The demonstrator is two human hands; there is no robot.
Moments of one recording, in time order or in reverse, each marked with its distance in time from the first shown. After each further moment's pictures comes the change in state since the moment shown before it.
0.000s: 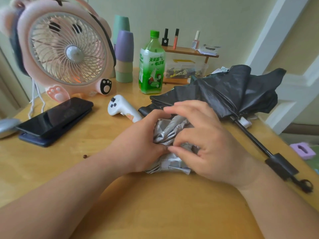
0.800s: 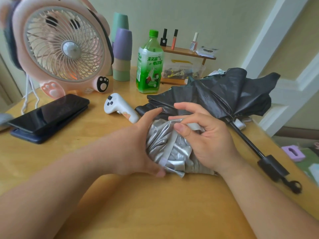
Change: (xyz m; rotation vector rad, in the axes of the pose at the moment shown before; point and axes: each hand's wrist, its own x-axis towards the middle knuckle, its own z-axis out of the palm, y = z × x) left_hand -0.009 0.002 -0.018 0.179 -0.242 -0.151; right_hand -0.006 0.022 0.022 0.604 0.250 0.411
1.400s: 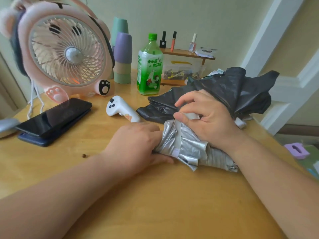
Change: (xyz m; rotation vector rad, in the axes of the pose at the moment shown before) left_hand 0.026 -0.023 0.023 0.471 0.536 0.620; right_hand 0.039 0.009 -0.020 -0.465 -0.053 -0.285
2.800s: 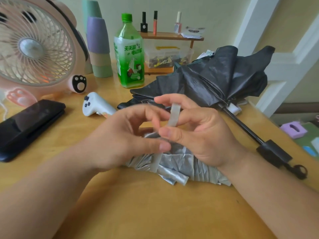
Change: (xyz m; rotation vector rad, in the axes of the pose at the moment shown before) left_hand 0.031 0.014 -0.007 -1.373 -0.228 -0.361; right_hand -0.036 -0.017 0.002 0.756 -0.024 0.259
